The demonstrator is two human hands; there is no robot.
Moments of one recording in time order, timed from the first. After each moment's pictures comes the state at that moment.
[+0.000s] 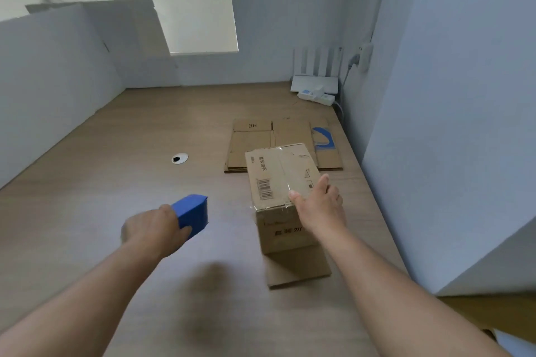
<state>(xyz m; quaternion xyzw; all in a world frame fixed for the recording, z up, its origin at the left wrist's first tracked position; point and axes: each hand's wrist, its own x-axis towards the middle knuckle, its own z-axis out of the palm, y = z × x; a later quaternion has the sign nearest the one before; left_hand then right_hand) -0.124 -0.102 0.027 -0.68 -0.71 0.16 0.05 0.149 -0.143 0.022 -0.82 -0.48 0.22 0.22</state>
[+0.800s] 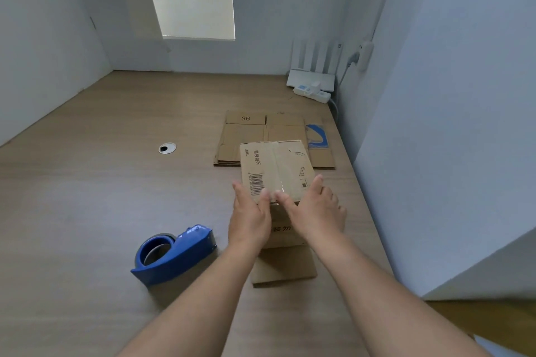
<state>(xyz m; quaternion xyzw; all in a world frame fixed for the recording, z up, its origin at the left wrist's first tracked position) 0.033 -0.125 -0.009 -0.58 -0.61 -0.35 -0.41 0.150 -0.143 0.016 -0.84 -0.51 0.14 0.13</state>
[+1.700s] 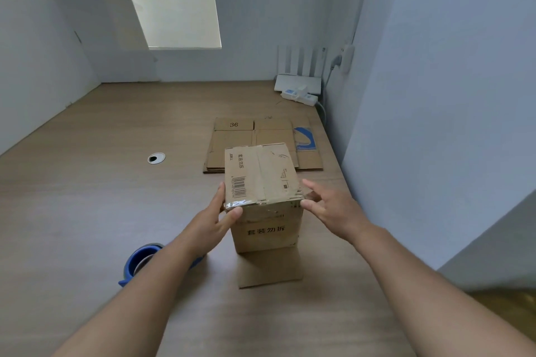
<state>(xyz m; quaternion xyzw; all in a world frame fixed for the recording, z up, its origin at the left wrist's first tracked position) -0.026 -0.107 -0.001 -0.70 -0.53 -0.18 -0.44 0.236 -0.154 0.014 -0.70 -0.65 0.23 0.21</state>
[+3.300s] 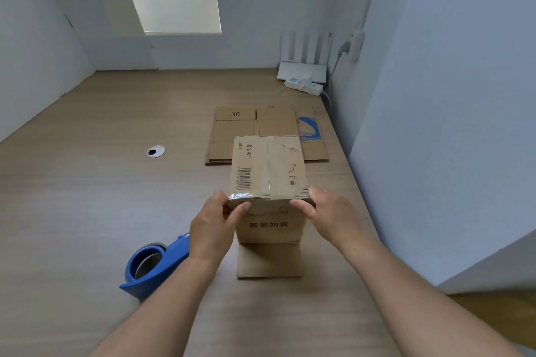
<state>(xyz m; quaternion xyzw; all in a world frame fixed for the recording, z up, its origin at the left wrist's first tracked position) -0.006 -0.110 -0.015 -0.68 -0.63 -0.29 -0.23 0.204 -0.142 0.004 -0.74 -0.65 0.11 0.12</state>
